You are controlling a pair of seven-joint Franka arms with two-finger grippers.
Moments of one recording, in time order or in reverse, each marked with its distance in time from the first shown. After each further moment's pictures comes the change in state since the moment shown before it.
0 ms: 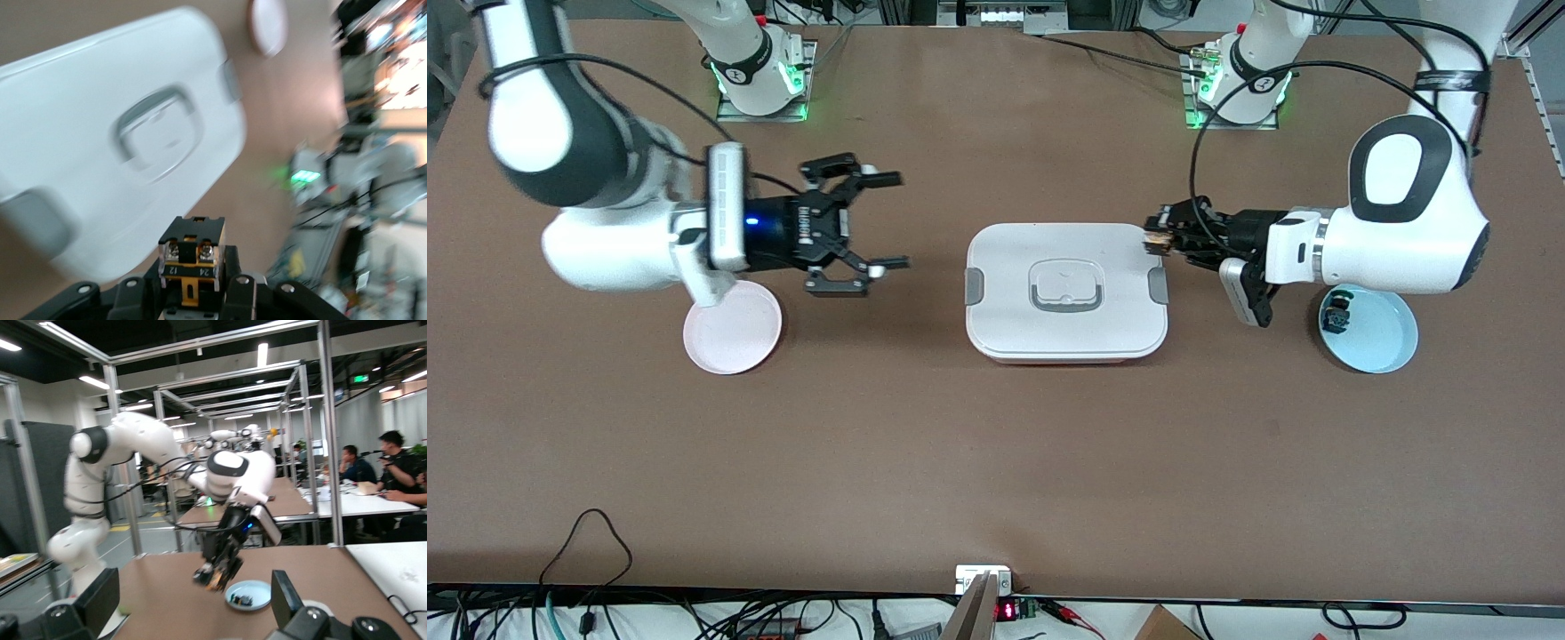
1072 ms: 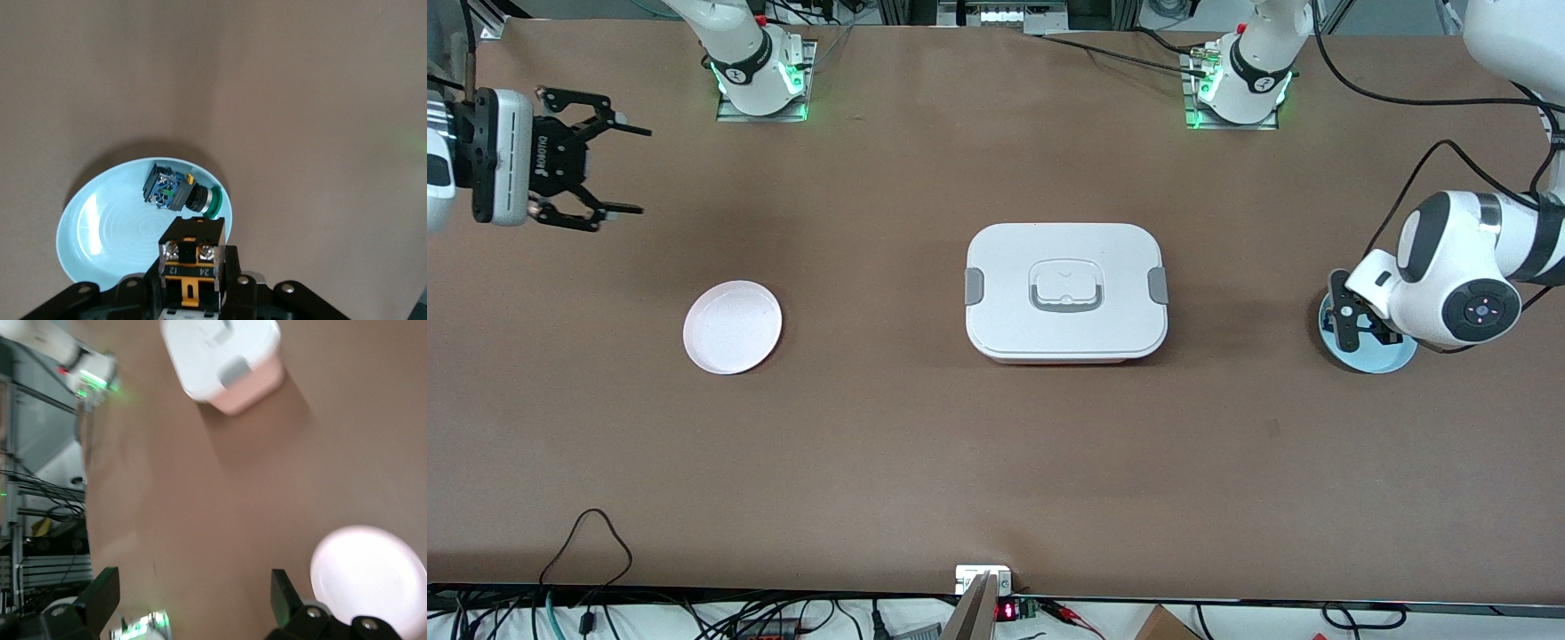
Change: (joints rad) left arm 0.214 0.210 0.012 0.006 1.060 0.178 0.755; right arm -0.243 -0.246 -0.051 0.096 -1.137 -0.283 0.780
